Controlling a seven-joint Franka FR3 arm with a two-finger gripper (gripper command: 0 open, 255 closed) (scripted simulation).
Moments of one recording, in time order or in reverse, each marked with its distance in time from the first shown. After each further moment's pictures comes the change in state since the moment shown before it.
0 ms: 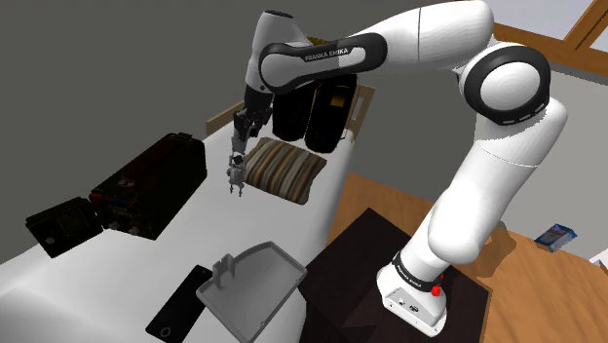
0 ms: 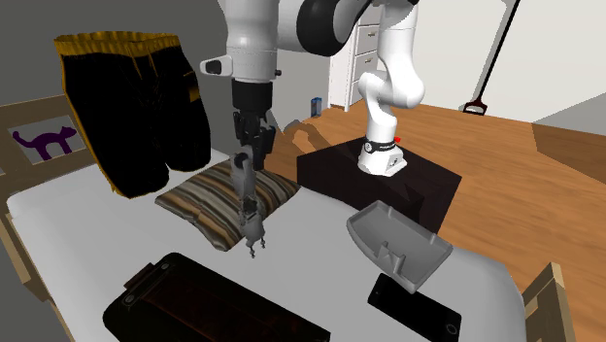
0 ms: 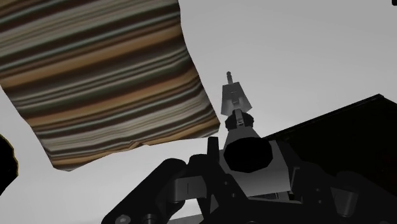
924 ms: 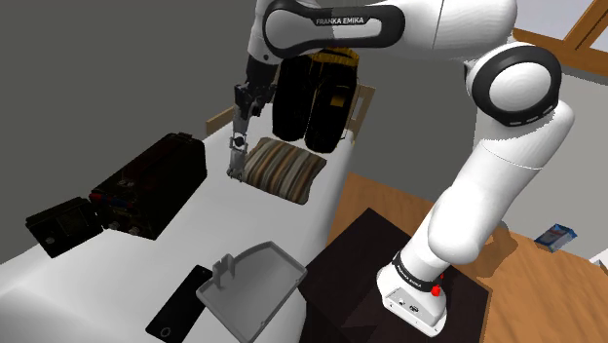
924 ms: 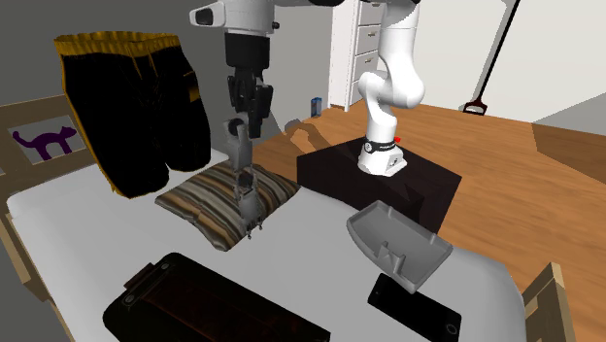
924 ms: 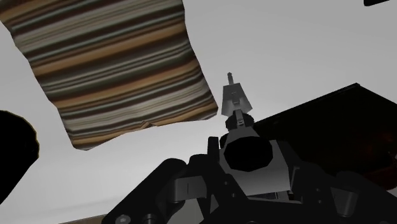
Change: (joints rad) arm -0.002 -0.036 0.000 0.145 0.007 -0.180 -0.003
